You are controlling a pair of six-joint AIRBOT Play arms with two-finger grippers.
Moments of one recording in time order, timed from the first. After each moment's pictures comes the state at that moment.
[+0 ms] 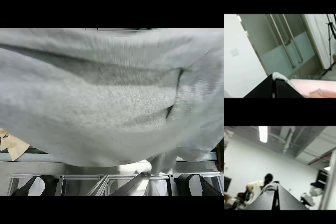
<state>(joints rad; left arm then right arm) 0.61 -0.87 1.20 -0.65 -1.63 -1.03 -0.77 -0.64 1.26 0.18 1.34 1.03</state>
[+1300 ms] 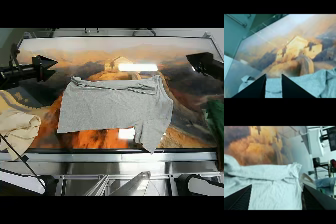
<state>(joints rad) 0.38 -1.78 1.52 0.30 -1.27 -1.01 -0.45 -1.39 1.14 -0.14 1.04 0.71</state>
